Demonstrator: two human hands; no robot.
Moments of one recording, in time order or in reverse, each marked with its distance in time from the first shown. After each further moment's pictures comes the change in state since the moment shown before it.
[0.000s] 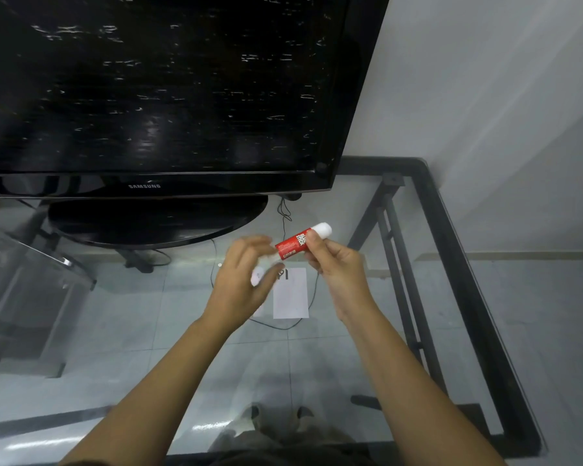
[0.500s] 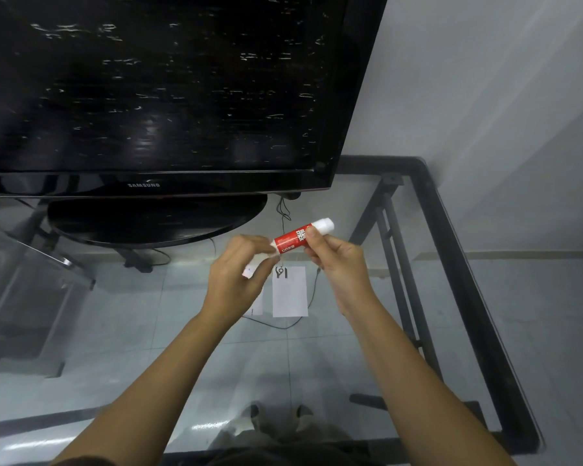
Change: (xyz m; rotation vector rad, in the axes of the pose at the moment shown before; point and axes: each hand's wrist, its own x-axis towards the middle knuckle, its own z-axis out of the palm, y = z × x) left_hand 0.004 0.001 -0.003 -0.053 0.081 -0.039; right_hand 0.000 -0.006 -0.003 -0.047 -0.005 -0.032
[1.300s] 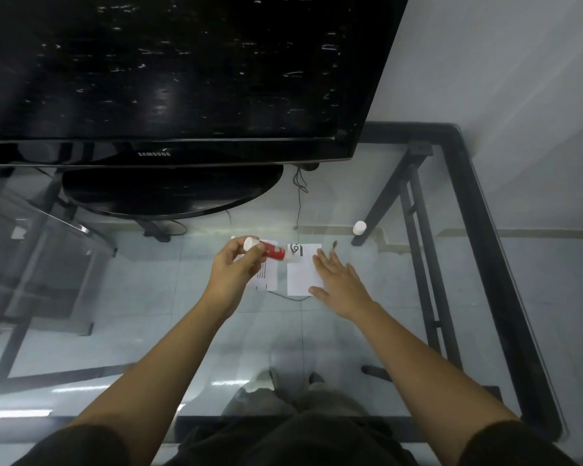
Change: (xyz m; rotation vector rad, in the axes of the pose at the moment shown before) left_hand -0.030 -0.055 0.011 -0.630 -0.030 -0.964; right_hand 0.042 0.135 -0.024 -1.391 -0.540 -0.093
